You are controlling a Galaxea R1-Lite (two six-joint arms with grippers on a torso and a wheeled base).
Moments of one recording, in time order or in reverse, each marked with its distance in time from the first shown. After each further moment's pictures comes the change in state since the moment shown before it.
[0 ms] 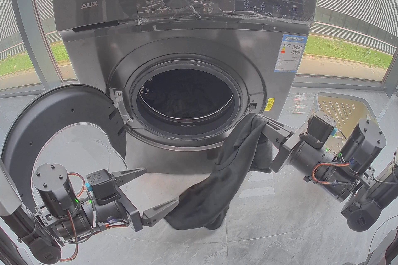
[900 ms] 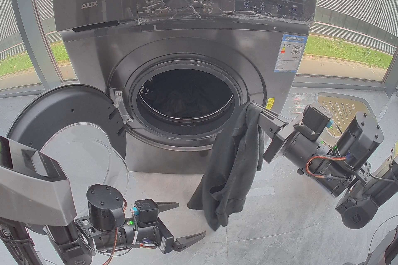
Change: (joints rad) left arm -0.118 0.297 -0.051 -0.003 -0.053 -0.001; right arm 0.025 0.019 -0.075 0.001 -0.032 0.003
